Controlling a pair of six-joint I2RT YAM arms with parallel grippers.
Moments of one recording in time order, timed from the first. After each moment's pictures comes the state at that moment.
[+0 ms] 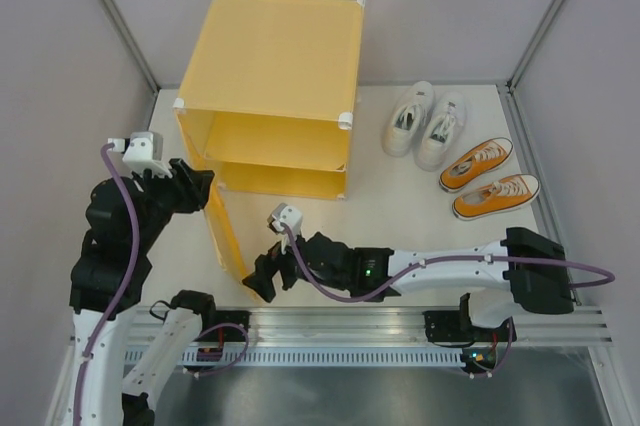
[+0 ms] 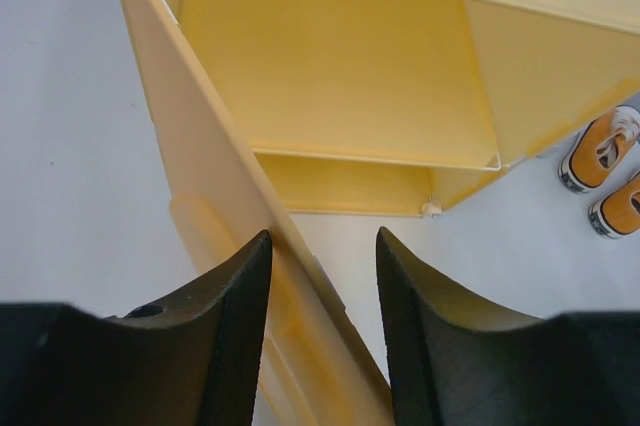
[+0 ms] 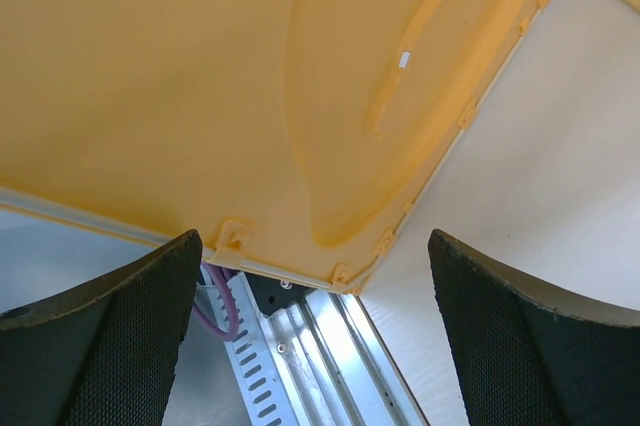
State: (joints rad) left arm -0.17 0.62 1.16 -0.77 0.06 -0.24; right arm 1.41 1.52 0.97 0.27 0.20 0.48
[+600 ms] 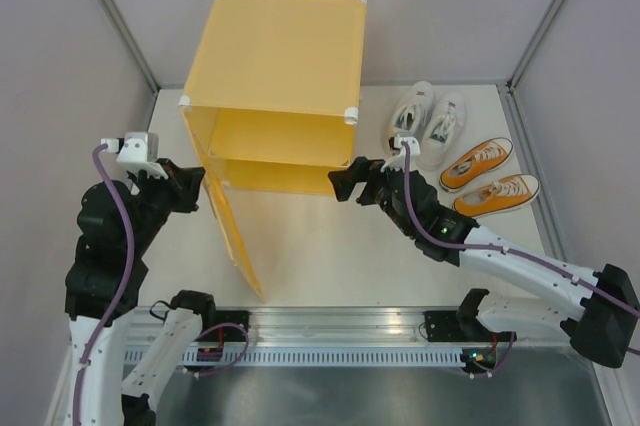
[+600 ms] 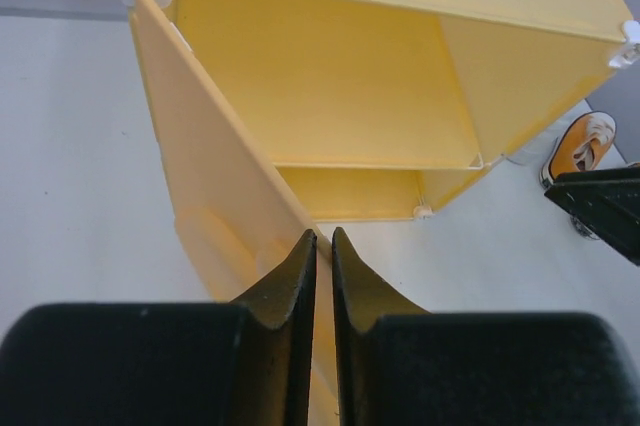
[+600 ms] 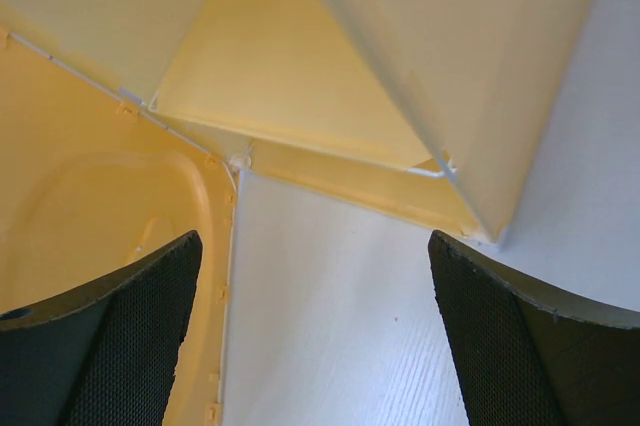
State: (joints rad) left arm -0.17 0.61 1.19 -0.75 0.09 -0.23; right arm 0.94 1.09 0.78 0.12 0.39 0.61
